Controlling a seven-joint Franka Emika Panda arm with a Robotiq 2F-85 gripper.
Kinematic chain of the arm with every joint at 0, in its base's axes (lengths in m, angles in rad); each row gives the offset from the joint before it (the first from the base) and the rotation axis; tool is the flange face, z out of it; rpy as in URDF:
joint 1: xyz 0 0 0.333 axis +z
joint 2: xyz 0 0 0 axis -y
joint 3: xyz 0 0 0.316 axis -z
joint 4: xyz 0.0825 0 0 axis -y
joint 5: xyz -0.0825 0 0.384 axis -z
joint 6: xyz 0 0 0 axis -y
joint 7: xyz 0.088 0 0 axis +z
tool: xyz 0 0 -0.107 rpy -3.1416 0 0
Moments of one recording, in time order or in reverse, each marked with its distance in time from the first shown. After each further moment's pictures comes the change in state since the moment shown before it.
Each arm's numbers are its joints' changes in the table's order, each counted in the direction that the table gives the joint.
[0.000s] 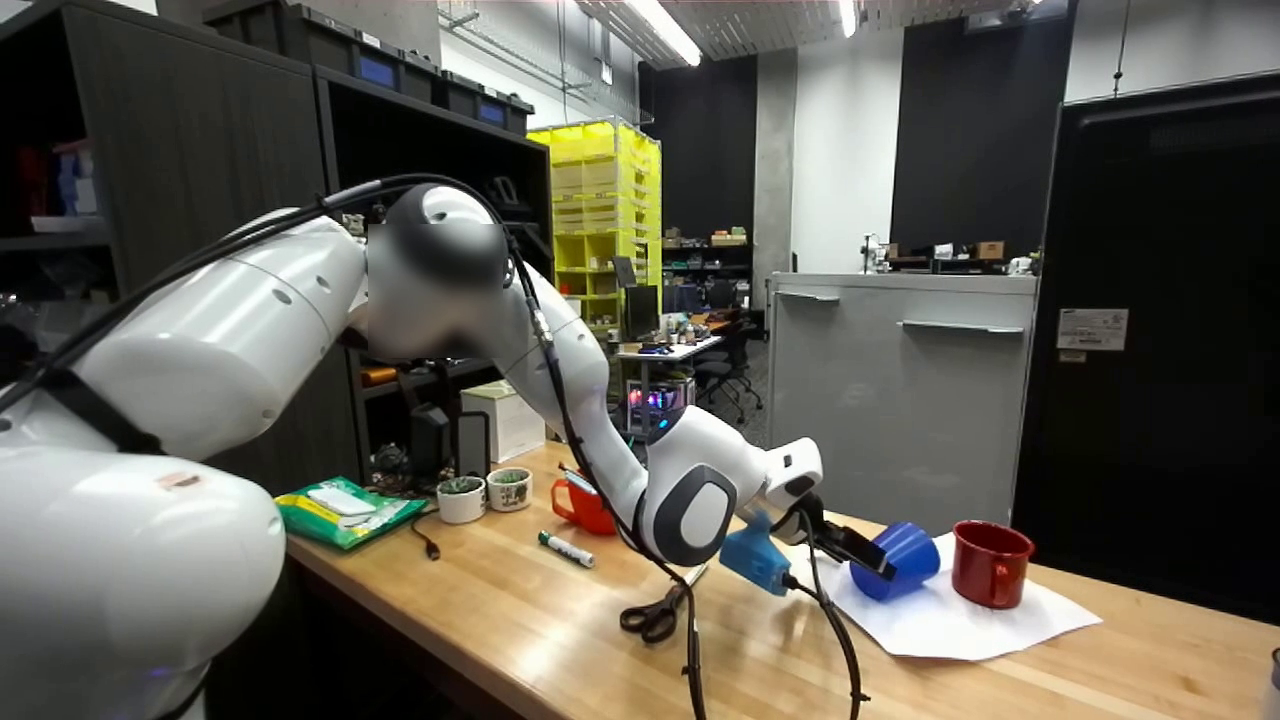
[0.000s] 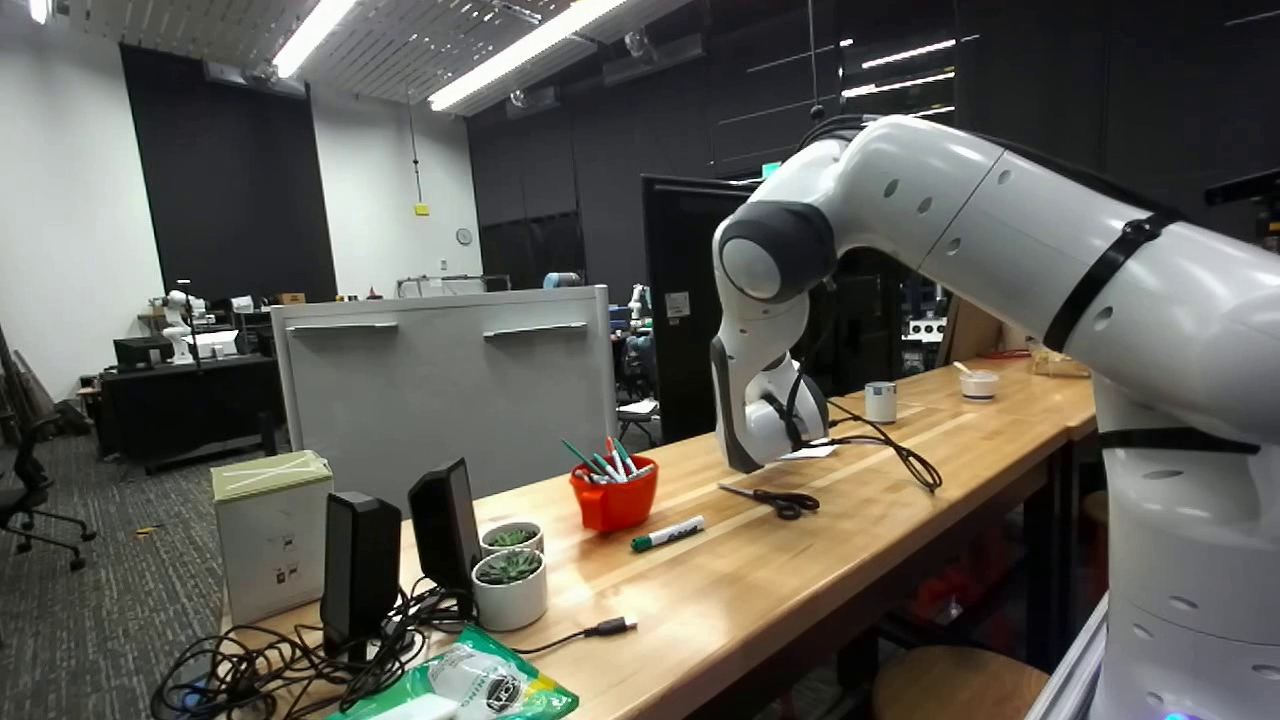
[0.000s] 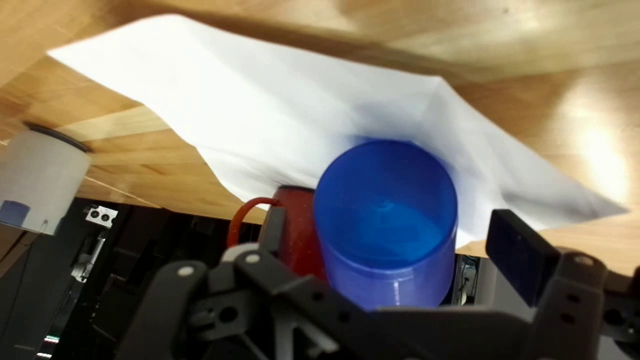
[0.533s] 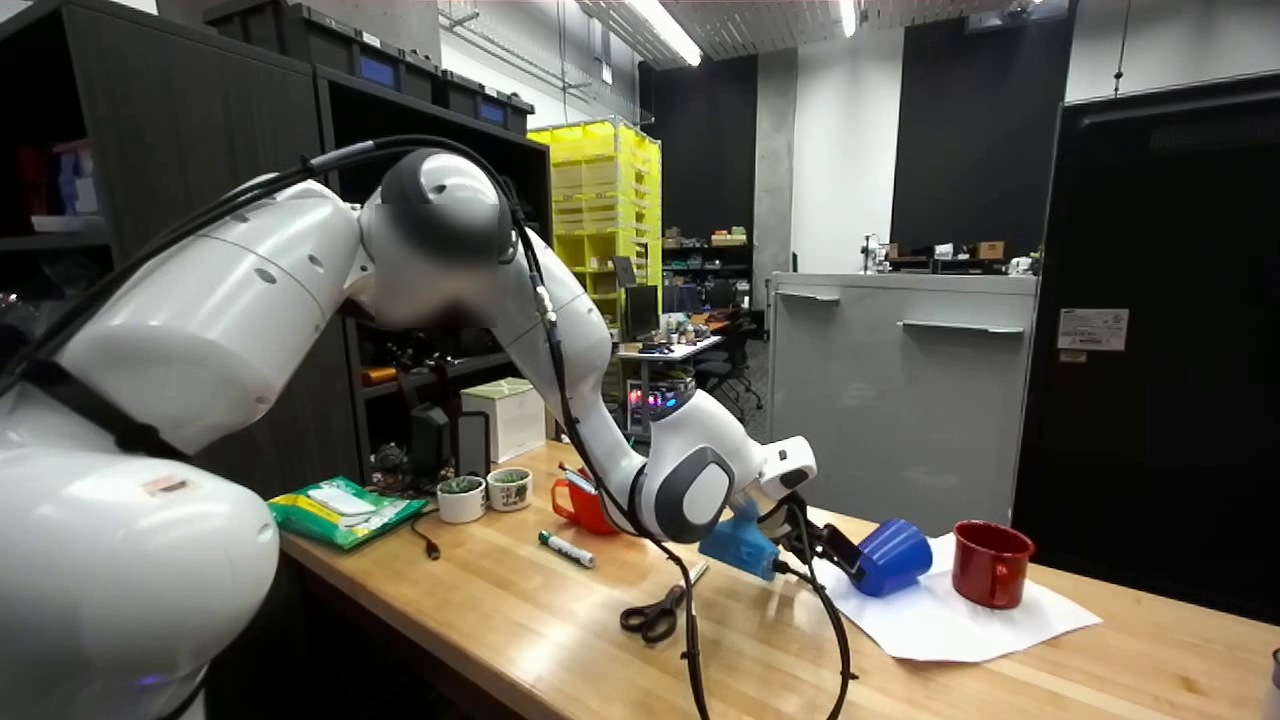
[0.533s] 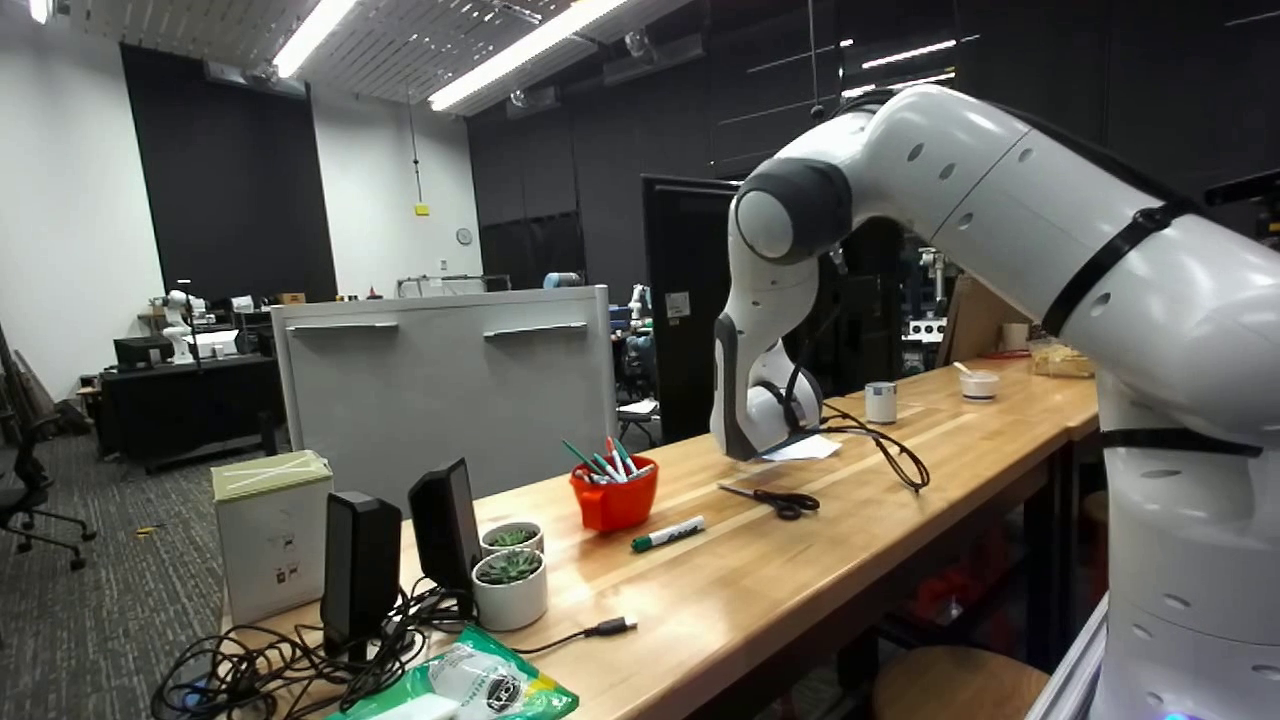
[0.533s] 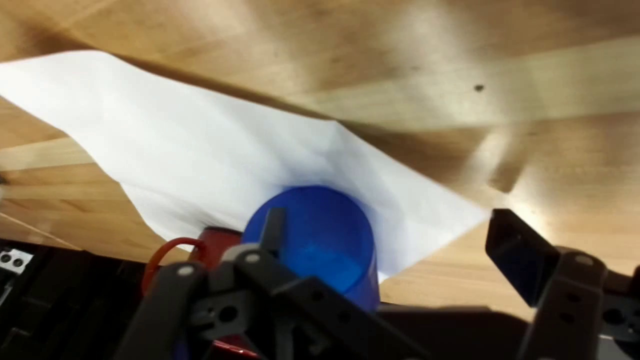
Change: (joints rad) arm -0.069 0.128 -0.094 -0.018 0.196 -0.127 0.021
